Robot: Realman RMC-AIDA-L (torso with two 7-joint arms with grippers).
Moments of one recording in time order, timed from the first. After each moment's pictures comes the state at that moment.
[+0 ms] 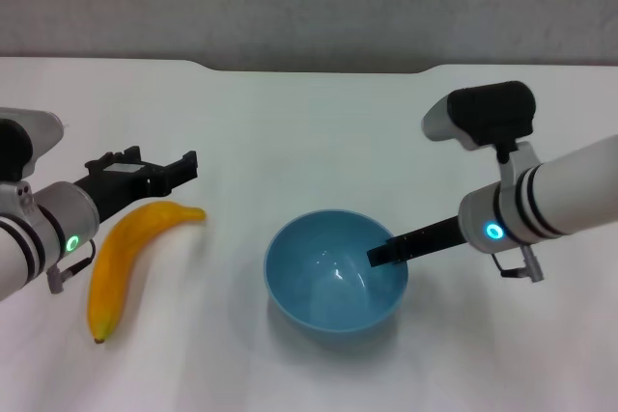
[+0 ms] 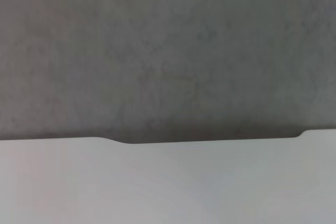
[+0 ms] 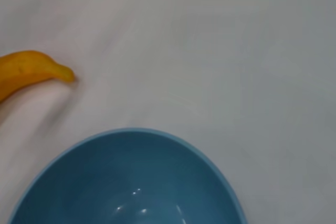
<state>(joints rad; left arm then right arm) -0.36 -1.99 -1.39 -0.85 0.91 -0.25 1.69 0.82 2.02 1.43 0.62 -2.10 0.78 -0.45</state>
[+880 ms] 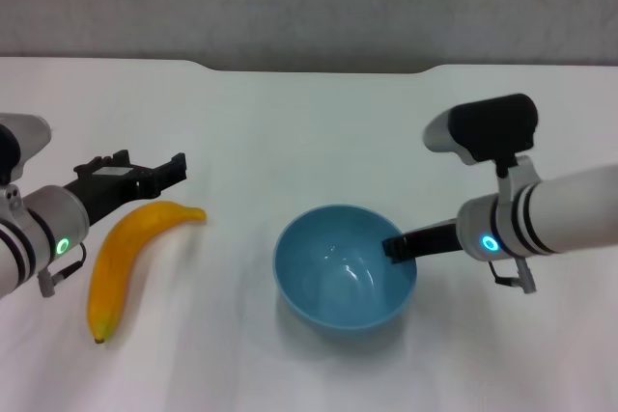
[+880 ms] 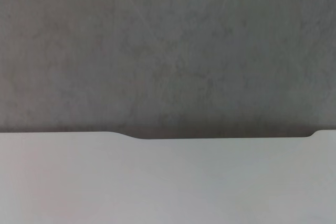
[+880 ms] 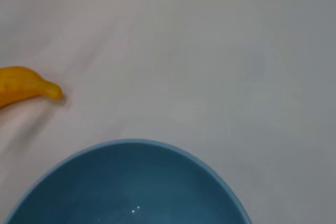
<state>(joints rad) -0.35 -1.99 -1.42 -0.83 0.92 -0.26 1.68 0.78 2.02 1.32 0.64 -2.02 0.62 -0.45</state>
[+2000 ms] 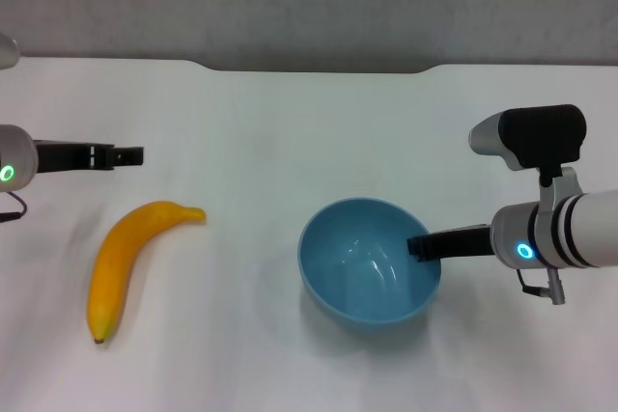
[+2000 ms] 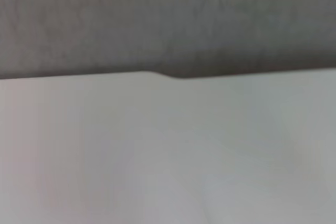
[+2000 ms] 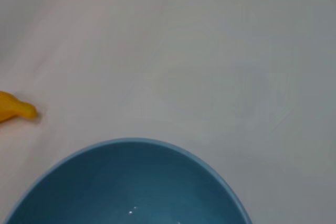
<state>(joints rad) -0.53 -1.87 -1.66 -0.90 2.18 -0.63 0.46 0.65 2.01 1.41 0.73 -2.03 0.63 -0.48</state>
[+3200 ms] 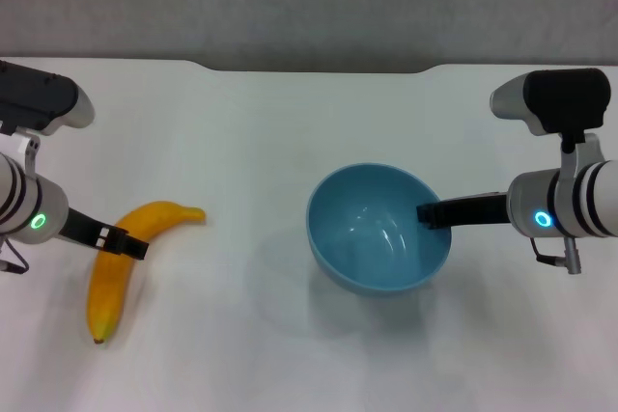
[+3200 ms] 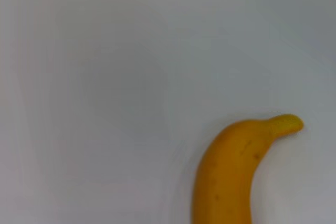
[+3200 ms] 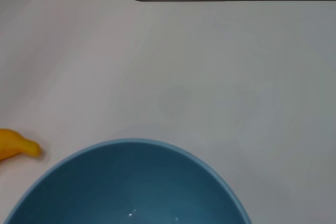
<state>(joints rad) -0.62 -1.98 -1.73 -0.94 2.70 -1.02 0.26 0.63 2.01 1.54 0.84 -2.13 0.71 -0.48</state>
